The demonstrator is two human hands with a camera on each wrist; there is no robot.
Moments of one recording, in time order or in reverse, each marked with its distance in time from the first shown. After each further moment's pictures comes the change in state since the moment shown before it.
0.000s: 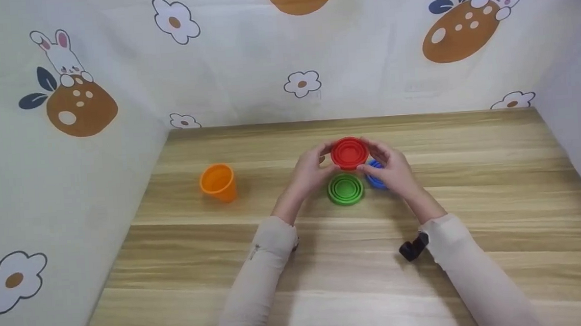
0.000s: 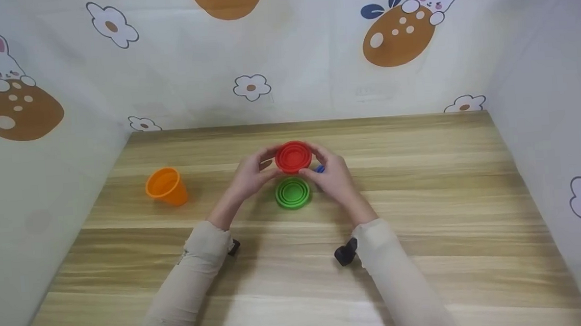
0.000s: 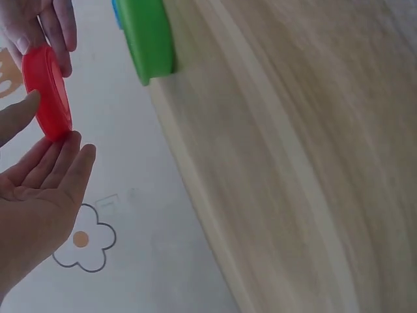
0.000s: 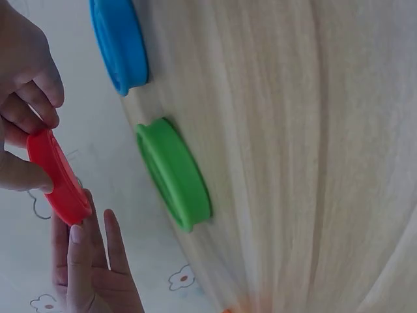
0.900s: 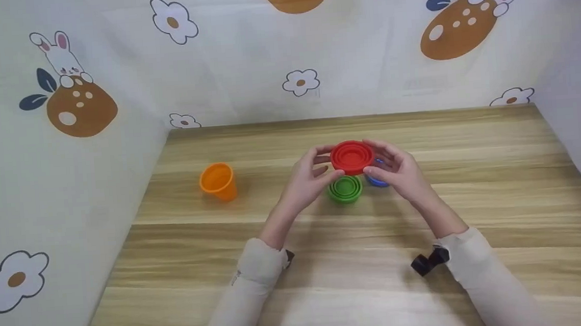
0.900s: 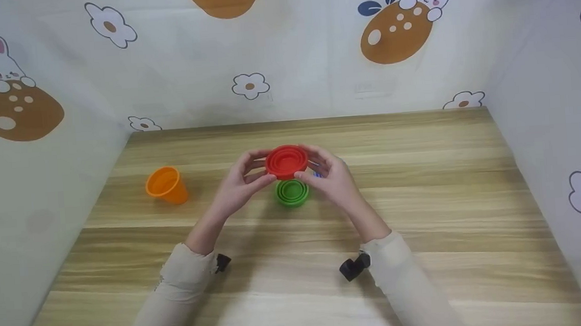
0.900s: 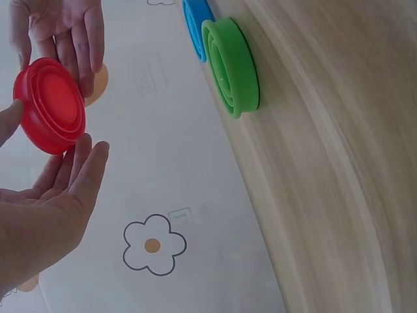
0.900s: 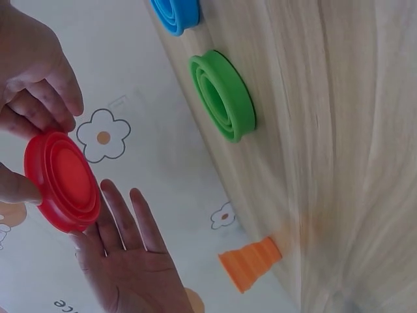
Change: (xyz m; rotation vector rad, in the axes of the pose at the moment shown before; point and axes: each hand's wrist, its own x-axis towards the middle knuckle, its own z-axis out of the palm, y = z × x) left_hand -0.056 0.038 -0.011 -0.223 0.037 0.028; right_hand -0.040 -0.045 -0.001 0.162 -0.006 -0.019
